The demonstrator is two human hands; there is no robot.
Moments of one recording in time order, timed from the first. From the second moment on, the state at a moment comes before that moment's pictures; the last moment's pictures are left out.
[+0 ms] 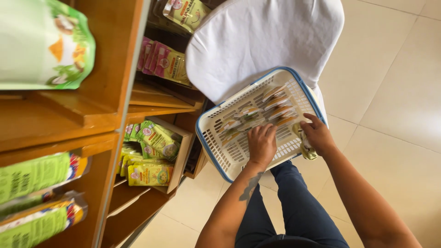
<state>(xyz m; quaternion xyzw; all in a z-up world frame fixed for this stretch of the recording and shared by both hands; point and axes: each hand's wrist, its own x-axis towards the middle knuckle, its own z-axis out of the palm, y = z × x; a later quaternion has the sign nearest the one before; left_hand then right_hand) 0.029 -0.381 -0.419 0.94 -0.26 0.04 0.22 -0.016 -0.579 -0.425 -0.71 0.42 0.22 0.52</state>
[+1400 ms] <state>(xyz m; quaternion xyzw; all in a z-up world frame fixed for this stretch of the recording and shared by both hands) -0.042 -0.254 -0.101 0.93 -0.19 -0.01 0.33 -0.019 -0.476 -0.083 -0.92 -0.23 0.11 0.30</state>
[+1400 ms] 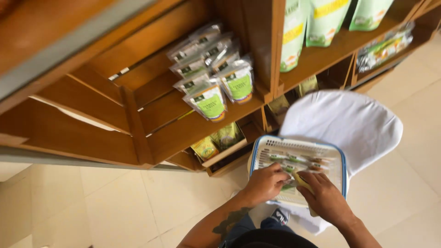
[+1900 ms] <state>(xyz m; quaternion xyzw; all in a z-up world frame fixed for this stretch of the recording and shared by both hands) -0.022 -0.146 0.010 0.69 -0.24 -0.20 0.65 -0.006 -0.405 0.068 -0.86 -0.33 0.01 0.39</state>
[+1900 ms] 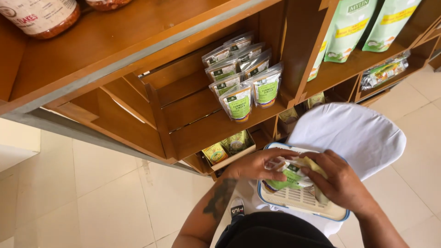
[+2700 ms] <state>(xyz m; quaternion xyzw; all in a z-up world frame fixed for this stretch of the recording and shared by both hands) -0.026 -0.169 -0.029 0.40 0.05 -0.21 0.89 0.008 -0.344 -0.007 -0.83 -0.28 -0.26 0.41</state>
